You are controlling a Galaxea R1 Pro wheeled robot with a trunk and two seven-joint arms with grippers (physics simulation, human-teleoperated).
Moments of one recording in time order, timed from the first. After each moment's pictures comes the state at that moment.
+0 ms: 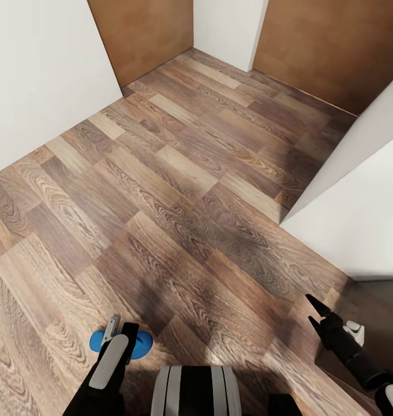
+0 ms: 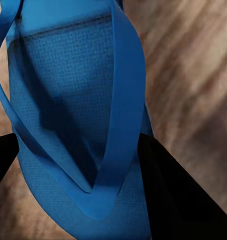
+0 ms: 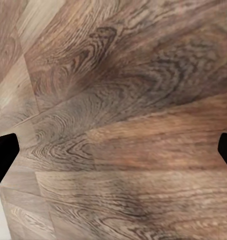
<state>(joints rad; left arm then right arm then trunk) -0.39 -0.13 0.03 -0.99 1.21 -0.10 0.67 -0.02 -0.20 -0.28 -1.49 -1.40 0.43 0.14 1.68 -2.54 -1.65</state>
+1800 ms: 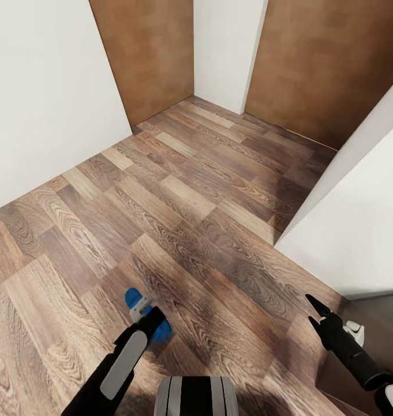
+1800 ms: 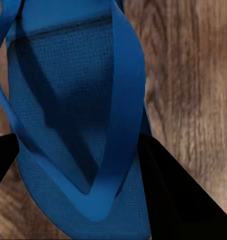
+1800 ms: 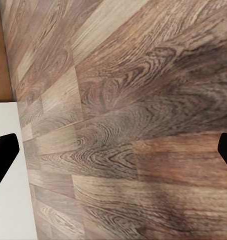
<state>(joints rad) -0.39 -0.04 -0.34 -1.18 1.05 0.15 0.67 -0.02 -0.20 -0.28 -1.49 -1.40 0.43 0.14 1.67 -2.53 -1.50</state>
